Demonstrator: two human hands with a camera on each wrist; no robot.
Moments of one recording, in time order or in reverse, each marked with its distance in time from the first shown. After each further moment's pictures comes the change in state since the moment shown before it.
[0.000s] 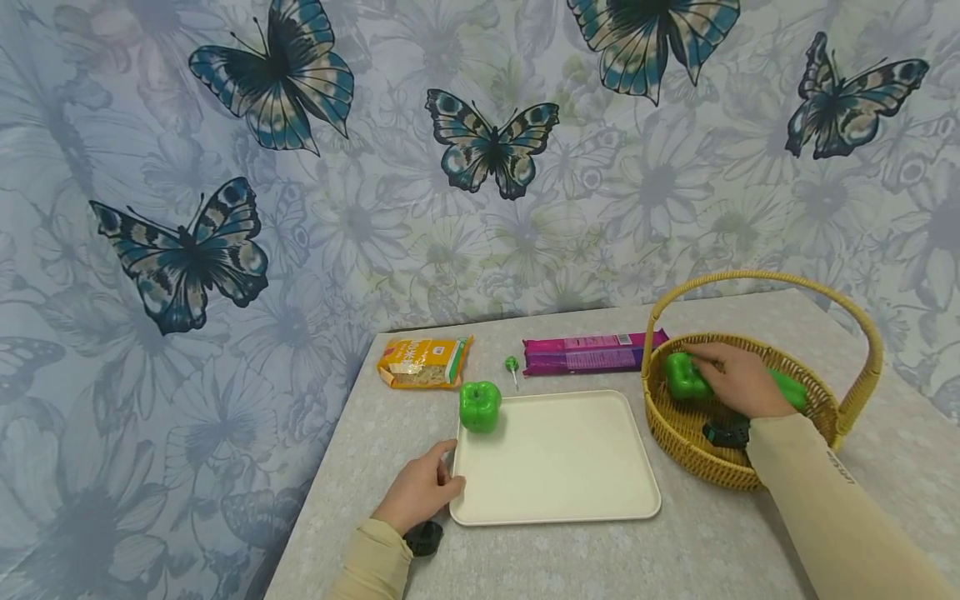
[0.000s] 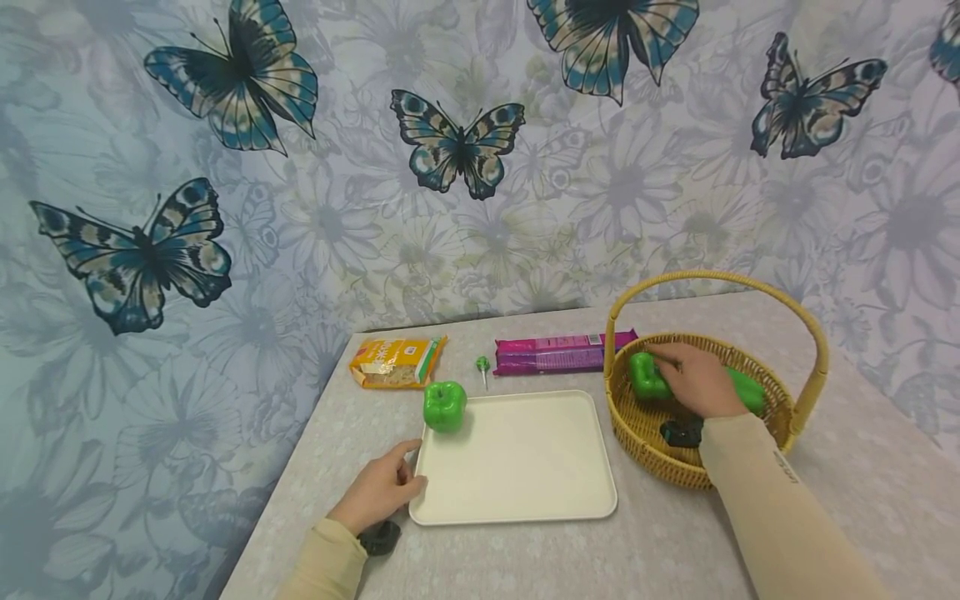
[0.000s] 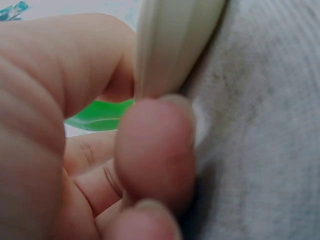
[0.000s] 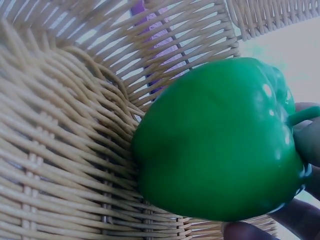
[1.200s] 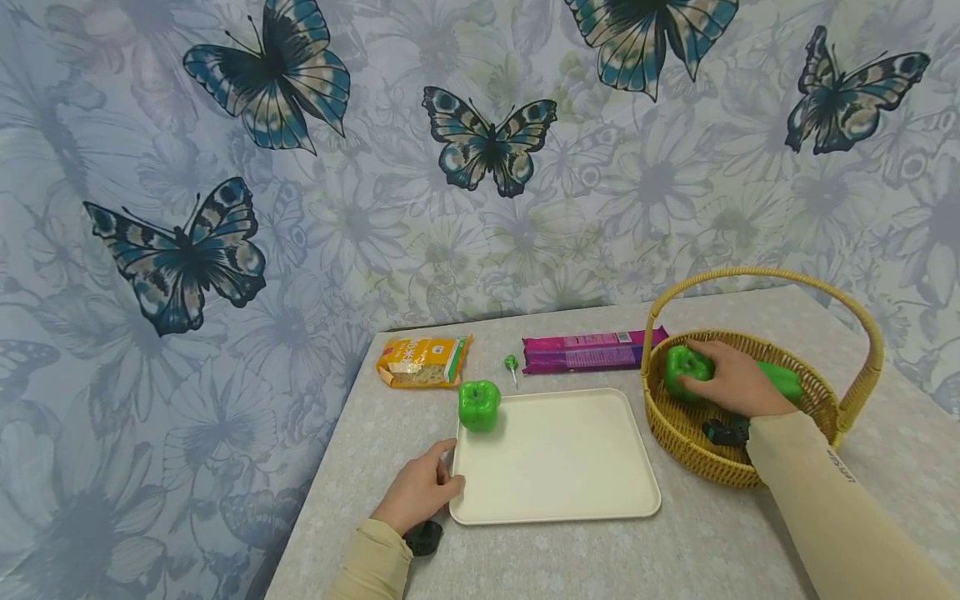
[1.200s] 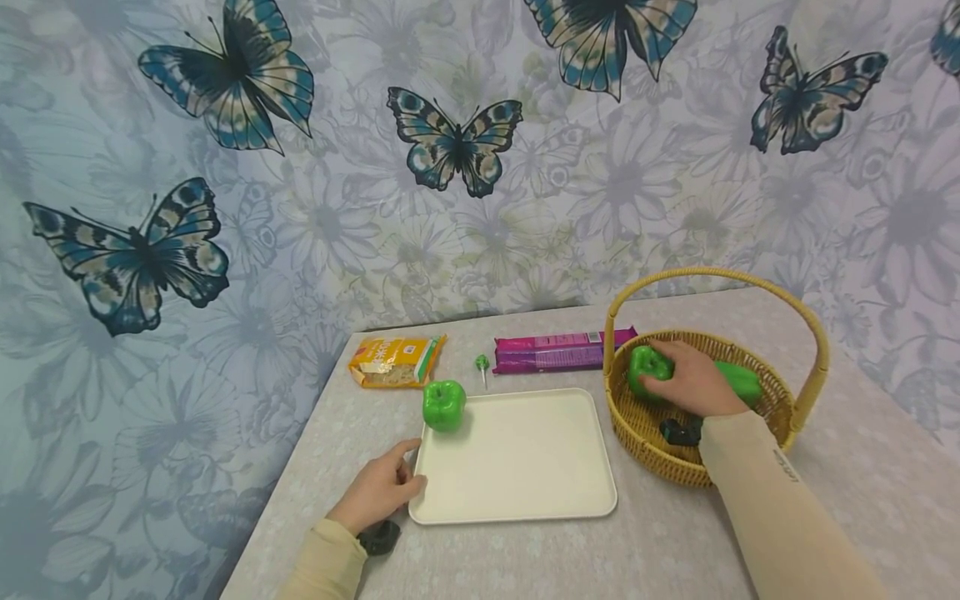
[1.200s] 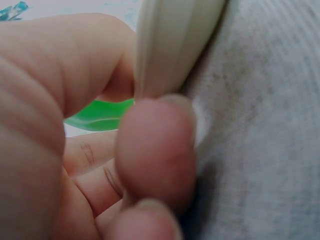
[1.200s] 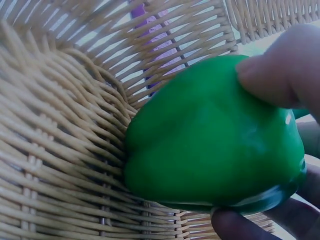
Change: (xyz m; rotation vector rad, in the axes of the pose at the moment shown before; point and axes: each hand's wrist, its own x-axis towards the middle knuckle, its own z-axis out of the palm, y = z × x) left_hand 0.002 -0.003 0.002 0.007 -0.003 -0.014; right_hand 0.002 0.001 -0.001 0.018 -0.132 -0.011
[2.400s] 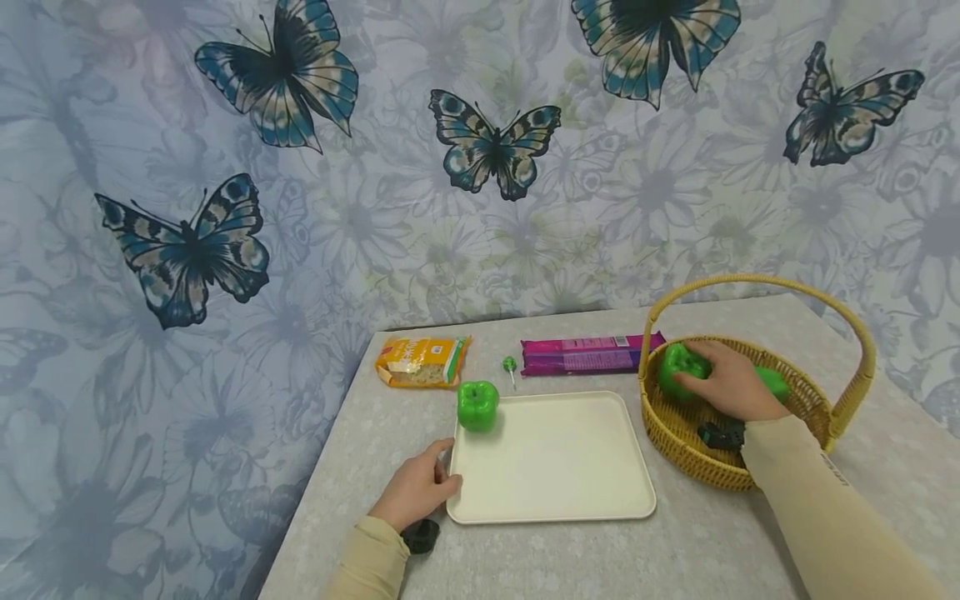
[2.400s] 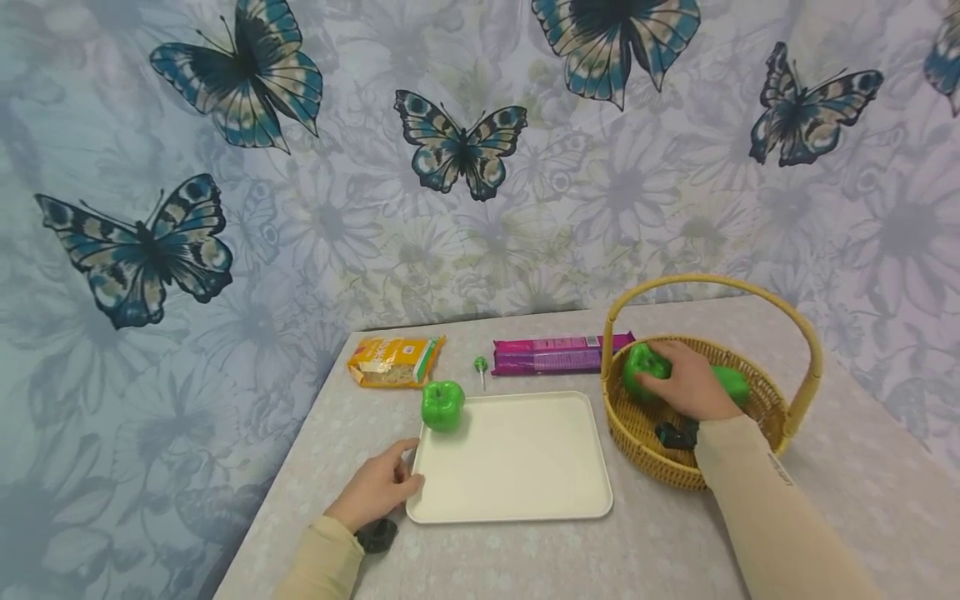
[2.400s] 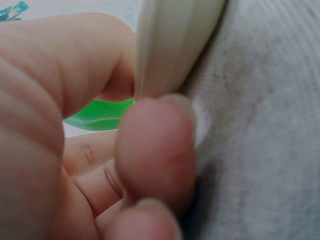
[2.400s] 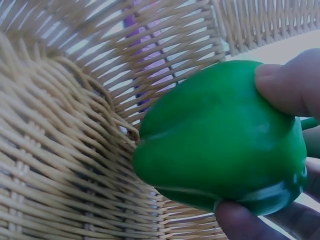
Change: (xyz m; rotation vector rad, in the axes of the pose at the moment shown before) left_hand -0.001 -0.002 0.000 -0.004 0.004 0.012; right_hand 0.003 -0.007 0.000 -0.025 0.055 0.000
